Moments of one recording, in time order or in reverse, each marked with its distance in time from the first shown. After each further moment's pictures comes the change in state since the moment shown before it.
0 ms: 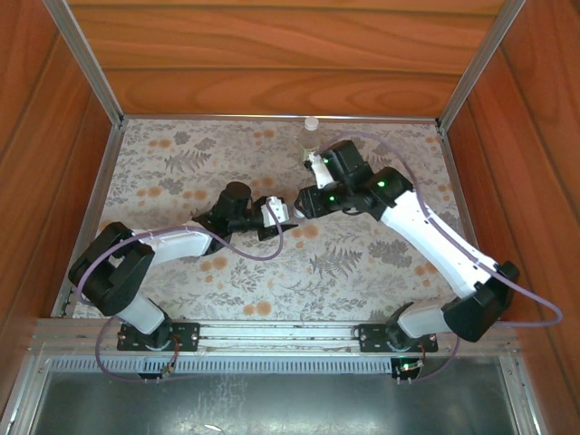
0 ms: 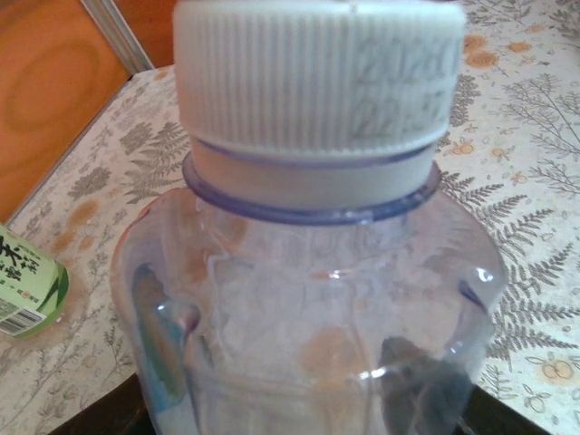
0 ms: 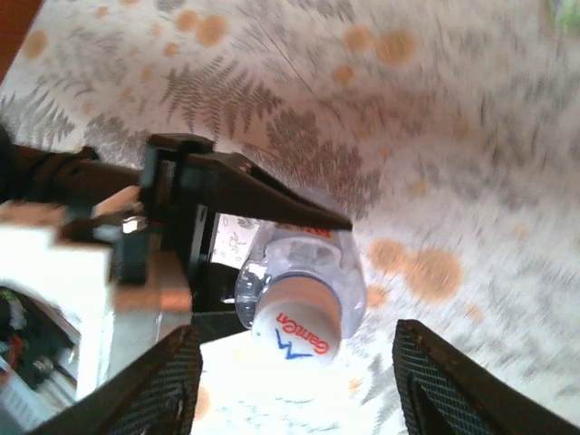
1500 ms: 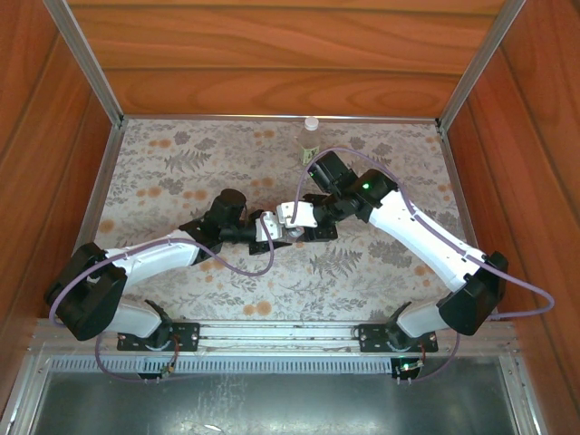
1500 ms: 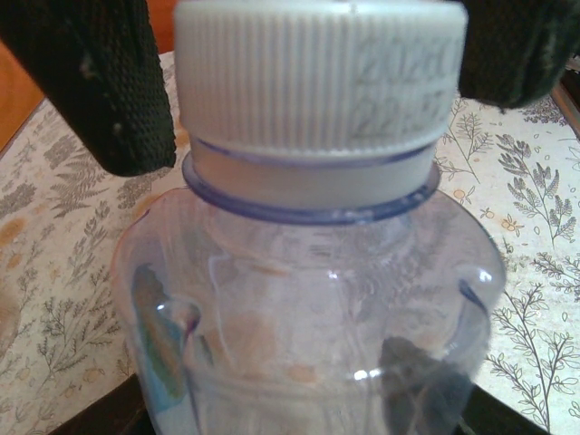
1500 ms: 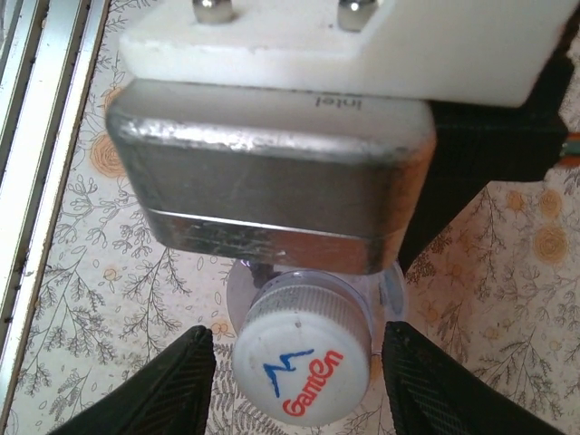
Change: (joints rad) left arm -0.035 -0.171 -0.040 -0.229 0.074 0.081; right arm 0.075 0.094 0.006 -0.169 -0.169 -1.190
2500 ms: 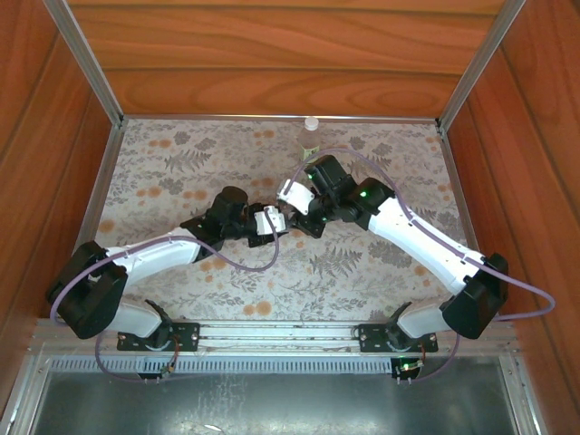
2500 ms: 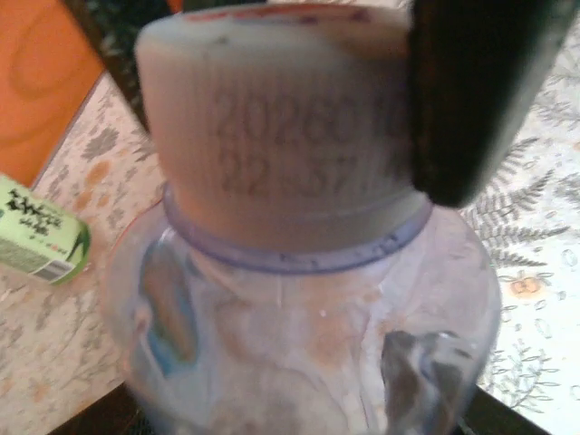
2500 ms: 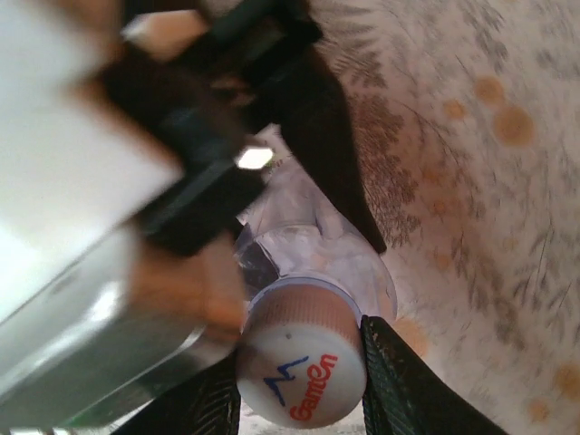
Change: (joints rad) left arm 0.000 0.013 0.035 -0.022 -0.234 0.031; right arm 0.006 -0.027 -0.095 0.232 0.144 0.705
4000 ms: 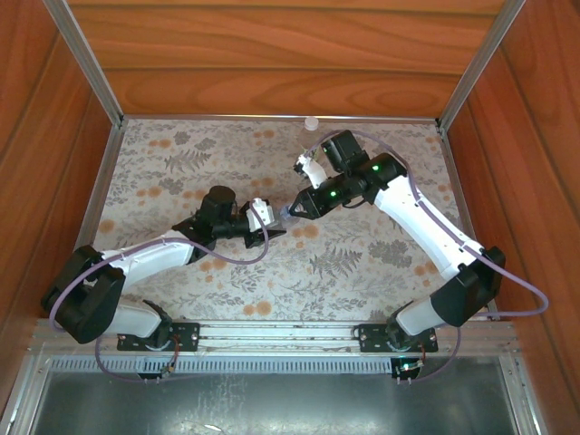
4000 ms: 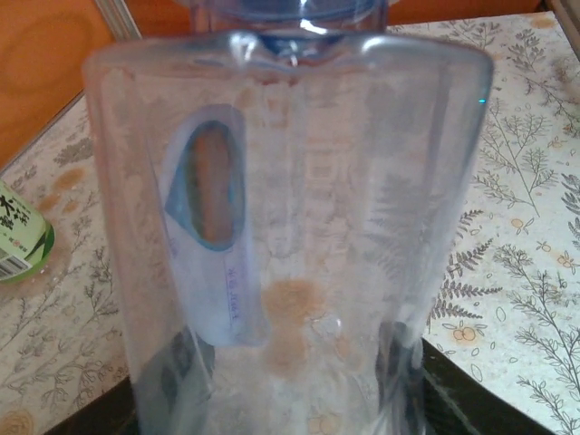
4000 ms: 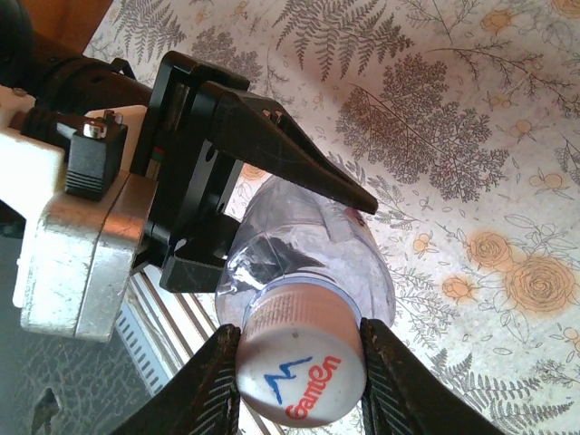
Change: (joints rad) left arm 0.073 -0.033 -0.071 0.114 0.205 -0.201; right arm -0.158 0.084 0.183 -0.189 -0.312 0.322
